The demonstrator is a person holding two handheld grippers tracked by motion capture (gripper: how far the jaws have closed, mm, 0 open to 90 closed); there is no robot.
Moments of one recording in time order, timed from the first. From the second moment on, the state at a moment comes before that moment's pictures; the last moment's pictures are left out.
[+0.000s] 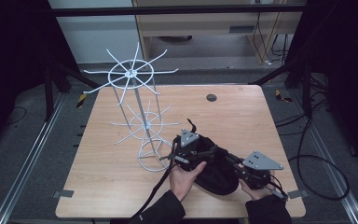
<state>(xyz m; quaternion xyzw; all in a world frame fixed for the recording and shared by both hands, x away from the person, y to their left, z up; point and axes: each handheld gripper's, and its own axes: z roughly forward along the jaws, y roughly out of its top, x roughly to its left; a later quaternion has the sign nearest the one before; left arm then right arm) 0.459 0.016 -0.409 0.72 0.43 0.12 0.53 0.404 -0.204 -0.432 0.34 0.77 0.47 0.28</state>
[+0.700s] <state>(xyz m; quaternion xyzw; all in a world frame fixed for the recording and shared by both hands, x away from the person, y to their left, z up) 0.470 0.011 -0.407 0.72 0.45 0.09 0.52 0.404 -0.194 -0.435 0.30 0.78 0.49 0.25</state>
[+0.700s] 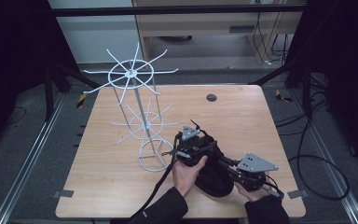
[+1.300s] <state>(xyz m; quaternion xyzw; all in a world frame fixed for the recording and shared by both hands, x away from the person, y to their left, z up) 0.472 0.012 -0.405 0.73 0.43 0.09 0.52 0.403 -0.222 -0.417 0.34 0.73 0.54 0.23</state>
